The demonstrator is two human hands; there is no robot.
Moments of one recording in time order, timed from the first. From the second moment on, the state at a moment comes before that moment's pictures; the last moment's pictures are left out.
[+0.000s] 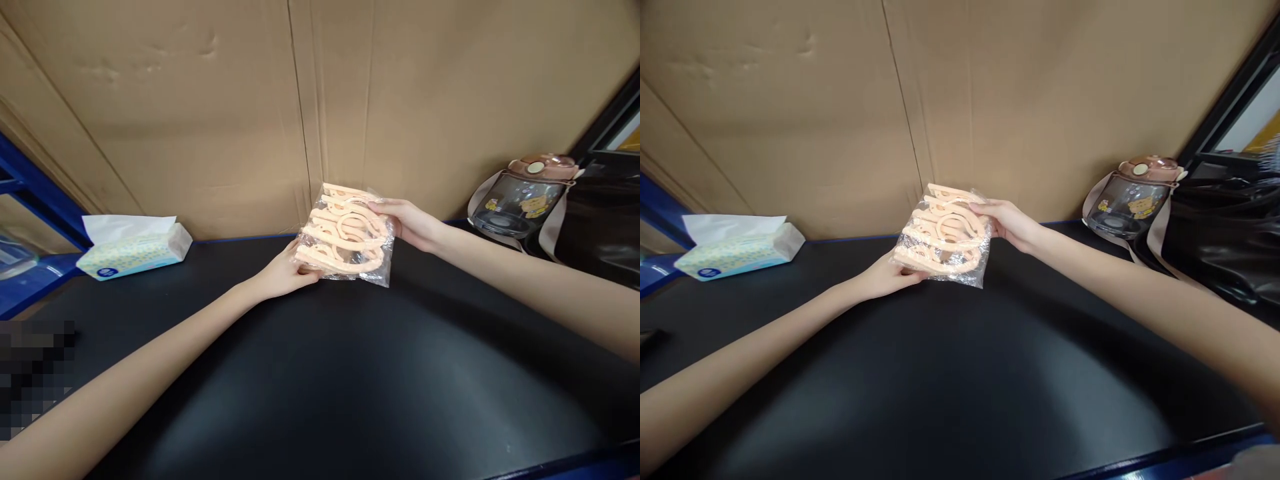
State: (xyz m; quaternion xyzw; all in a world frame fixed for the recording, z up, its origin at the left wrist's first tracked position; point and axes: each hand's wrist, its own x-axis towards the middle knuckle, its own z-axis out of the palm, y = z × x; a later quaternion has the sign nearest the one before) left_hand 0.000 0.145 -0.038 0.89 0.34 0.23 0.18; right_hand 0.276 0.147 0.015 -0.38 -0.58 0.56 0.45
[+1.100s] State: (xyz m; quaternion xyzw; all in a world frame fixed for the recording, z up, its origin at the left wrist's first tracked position) left_hand 0.006 0.138 -0.032 0.80 0.45 0.29 0.27; right_hand 0.248 0.218 0.001 -0.47 -0.85 0.07 0.23
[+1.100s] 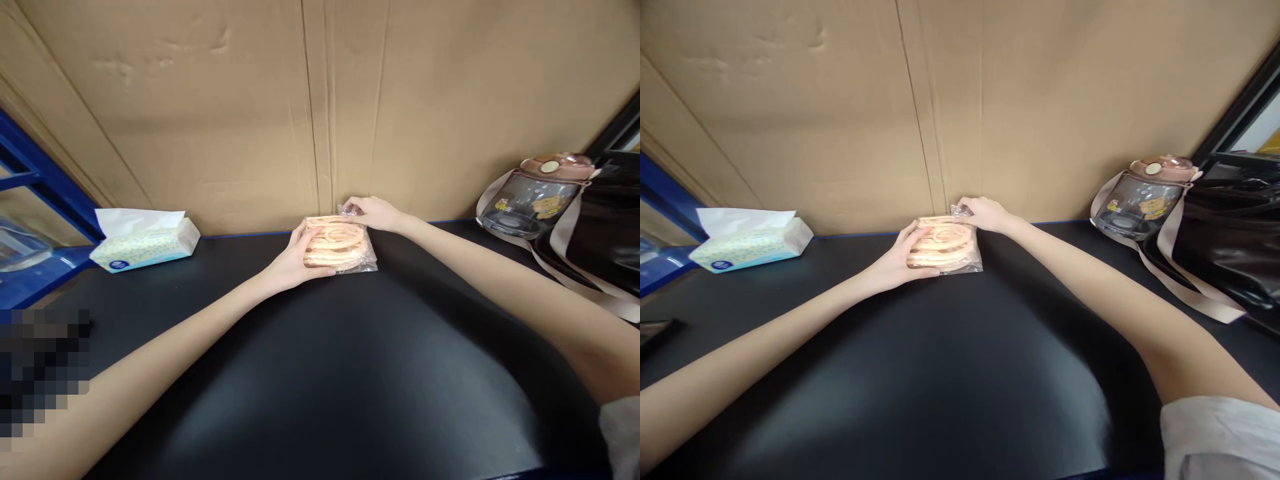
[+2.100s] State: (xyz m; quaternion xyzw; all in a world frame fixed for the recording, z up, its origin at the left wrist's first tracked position) left_hand 0.028 0.004 -0.039 0.91 0.40 0.05 0.04; right_hand 0.252 0.016 -0.041 -0.34 -0.93 0.04 0.11
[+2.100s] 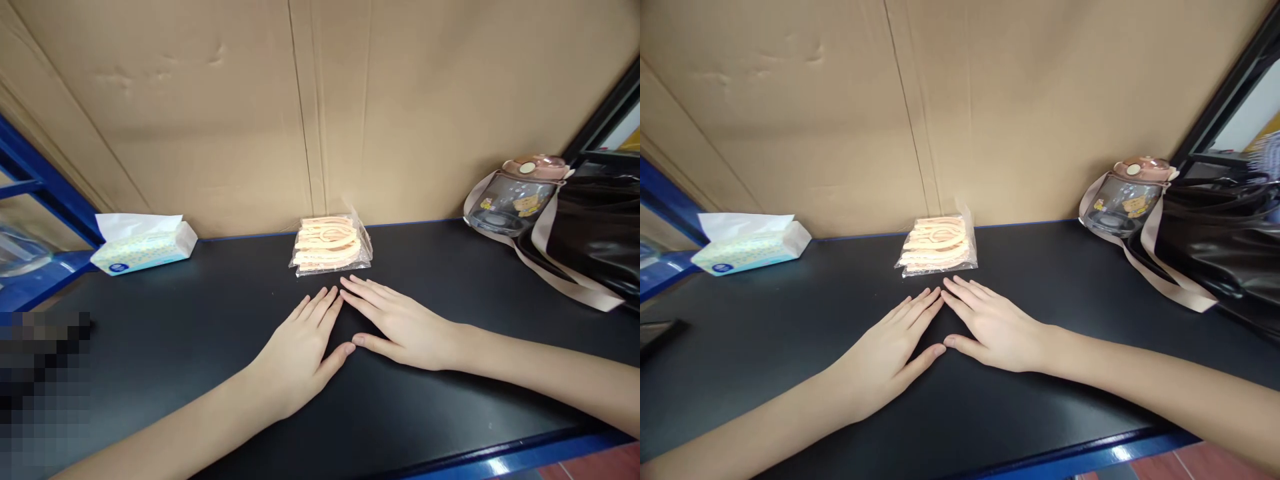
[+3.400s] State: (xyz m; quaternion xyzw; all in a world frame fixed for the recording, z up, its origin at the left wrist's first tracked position) left_hand 0.019 0.016 -0.043 0.91 0.42 0.06 -0.05; right_hand 0.257 0.025 -0.039 -0.32 -0.94 0.01 0.11
